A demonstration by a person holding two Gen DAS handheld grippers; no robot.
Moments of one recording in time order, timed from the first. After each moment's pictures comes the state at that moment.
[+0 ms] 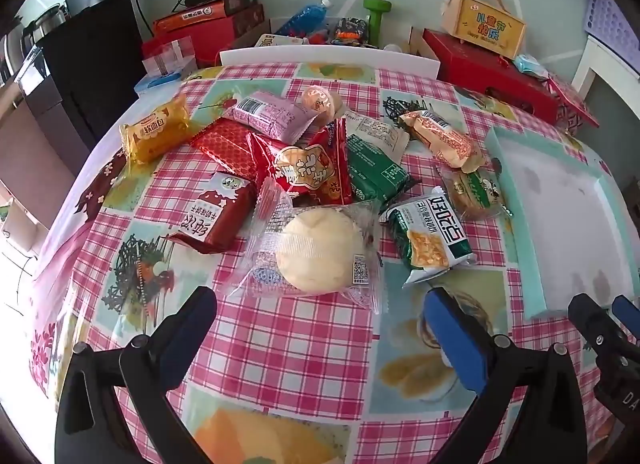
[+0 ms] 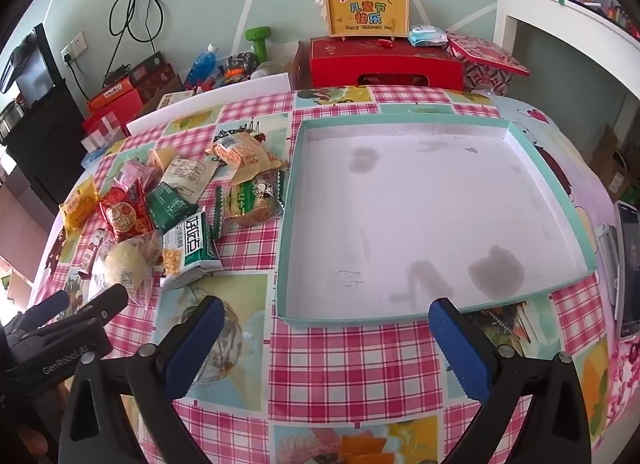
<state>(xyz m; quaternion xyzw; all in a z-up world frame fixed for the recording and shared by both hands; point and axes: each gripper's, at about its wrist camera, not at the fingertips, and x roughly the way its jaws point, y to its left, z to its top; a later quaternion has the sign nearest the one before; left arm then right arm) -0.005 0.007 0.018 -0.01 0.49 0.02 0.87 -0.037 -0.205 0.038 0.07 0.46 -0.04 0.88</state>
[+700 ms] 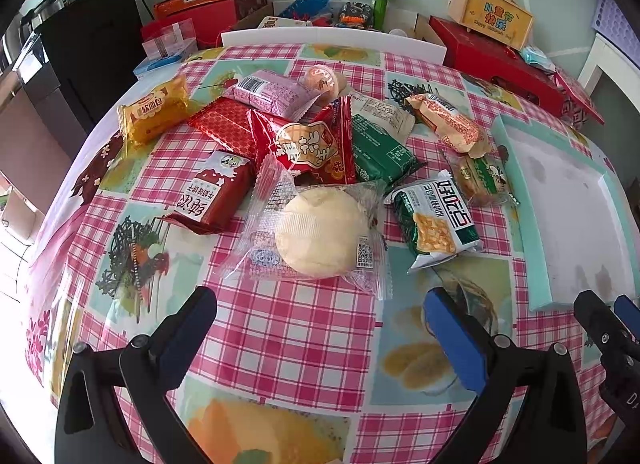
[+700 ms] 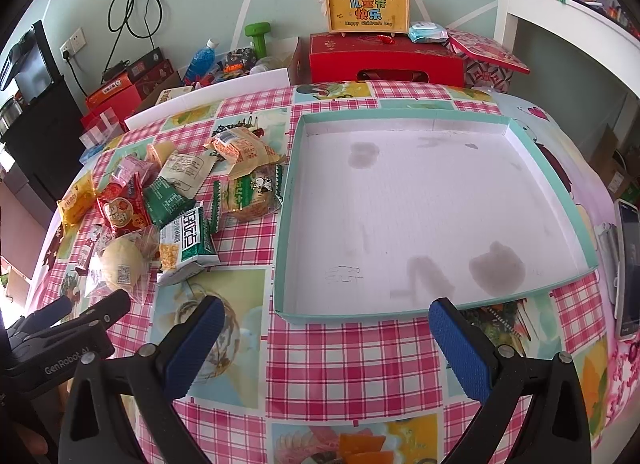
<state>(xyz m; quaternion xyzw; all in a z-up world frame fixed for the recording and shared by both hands) -0.003 0.007 0.009 -0.02 0.51 0.03 0.86 -0.039 -0.203 0.036 0.06 0.47 -0.04 0.88</state>
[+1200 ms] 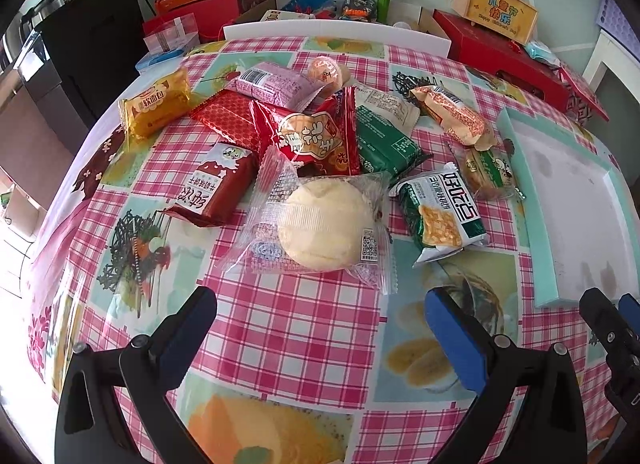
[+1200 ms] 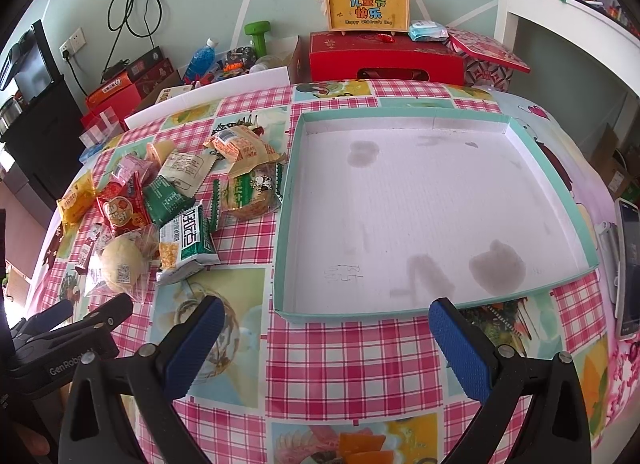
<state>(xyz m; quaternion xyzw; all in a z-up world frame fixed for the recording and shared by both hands) -0.003 0.007 0.004 -0.02 0.52 0.03 0.85 -0.039 -0.203 0.035 0.06 0.47 -0.04 0.88</state>
